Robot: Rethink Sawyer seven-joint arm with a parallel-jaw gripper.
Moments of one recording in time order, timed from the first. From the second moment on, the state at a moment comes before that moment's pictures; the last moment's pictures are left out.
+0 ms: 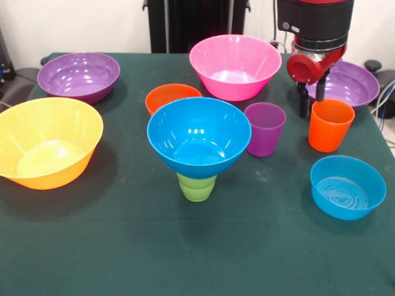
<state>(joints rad) -0.24 -0.63 0.33 1.69 -0.24 0.49 1.06</state>
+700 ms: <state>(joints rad) -0.24 -0.61 0.35 1.74 -0.24 0.31 1.06</state>
